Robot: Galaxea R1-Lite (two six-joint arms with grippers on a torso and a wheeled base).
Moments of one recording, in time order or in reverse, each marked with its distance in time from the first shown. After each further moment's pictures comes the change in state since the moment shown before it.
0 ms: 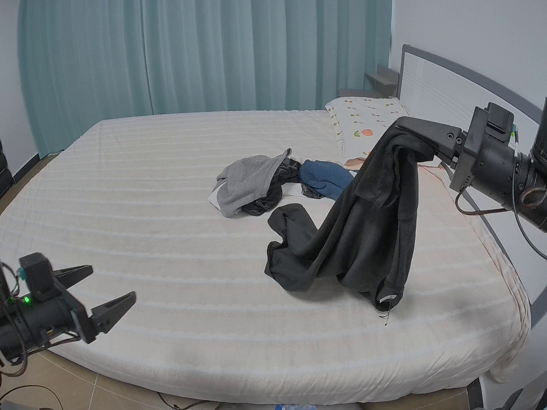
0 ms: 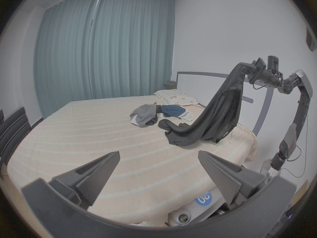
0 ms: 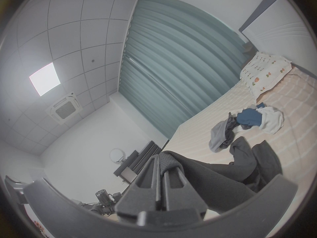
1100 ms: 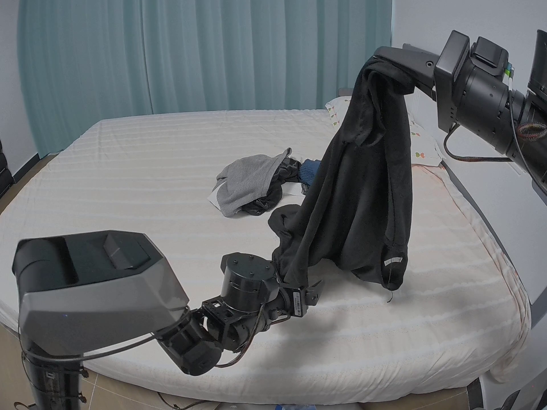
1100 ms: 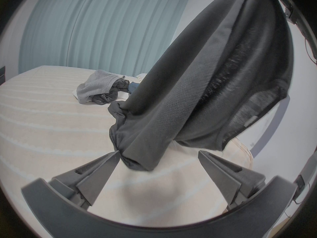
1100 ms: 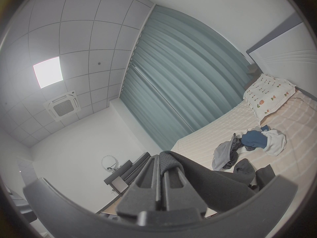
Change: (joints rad) left arm -0.481 1.166 -0.551 -0.597 0.300 -0.414; right arm 0.172 0.038 -0.288 0.158 -0.241 -0.115
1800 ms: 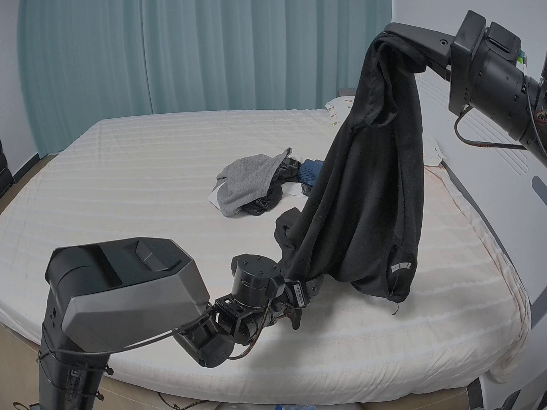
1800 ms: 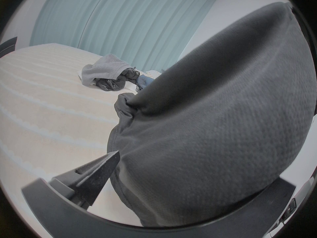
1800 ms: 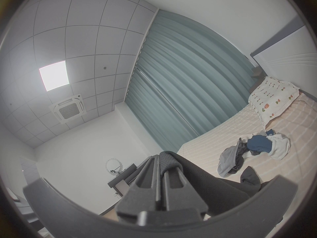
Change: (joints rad) left arm 0.034 0.104 -0.086 -0.014 -0.029 -0.178; right arm 0.003 -0.035 -0.023 -0.005 0.004 0.005
